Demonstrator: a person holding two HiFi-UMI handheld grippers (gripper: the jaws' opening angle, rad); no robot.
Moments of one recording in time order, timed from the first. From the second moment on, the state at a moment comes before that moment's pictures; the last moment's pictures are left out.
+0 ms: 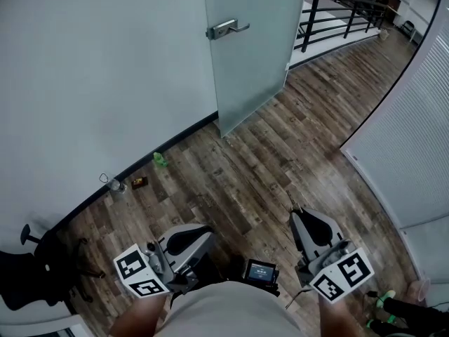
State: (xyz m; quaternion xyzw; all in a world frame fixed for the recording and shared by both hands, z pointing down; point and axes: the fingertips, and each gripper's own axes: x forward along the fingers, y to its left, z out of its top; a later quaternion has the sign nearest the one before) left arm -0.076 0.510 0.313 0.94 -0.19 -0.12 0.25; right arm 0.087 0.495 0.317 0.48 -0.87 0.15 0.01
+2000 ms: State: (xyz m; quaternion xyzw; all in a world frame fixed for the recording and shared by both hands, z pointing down) left arm -0.070 0.170 0.330 0.95 -0.18 -0.07 0.25; right arm 0.063 0.168 0.314 0.49 -0.86 0.14 0.03
